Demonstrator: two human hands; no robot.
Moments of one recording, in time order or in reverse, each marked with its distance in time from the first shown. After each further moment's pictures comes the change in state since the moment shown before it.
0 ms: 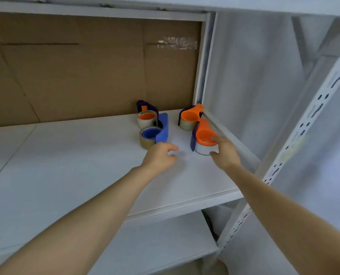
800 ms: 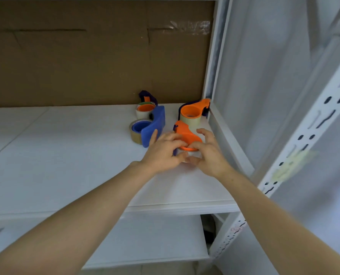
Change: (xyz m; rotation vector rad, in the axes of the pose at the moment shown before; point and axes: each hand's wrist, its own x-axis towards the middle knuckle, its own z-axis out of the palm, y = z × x) left_hand 0.027 0.043 0.053 0.436 0.107 0.167; right_hand 0.030 0.030 0.002 0.103 -0.228 -0.526
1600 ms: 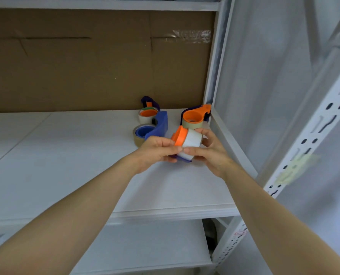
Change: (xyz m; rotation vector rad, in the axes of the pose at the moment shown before) left_hand -0.006 -0.013 -0.036 -1.030 -0.142 -0.395; right_hand 0.016 -0.012 -0.005 1.069 0.009 0.316
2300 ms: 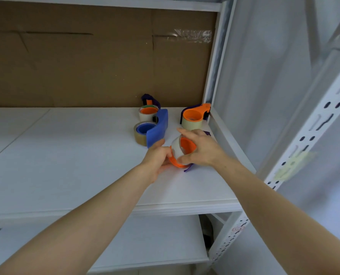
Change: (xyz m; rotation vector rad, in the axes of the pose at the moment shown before) left_hand -0.003 -0.023 0.023 -0.346 0.256 -0.221; right_hand -0.002 -0.024 0.018 -1.192 -0.112 -0.151
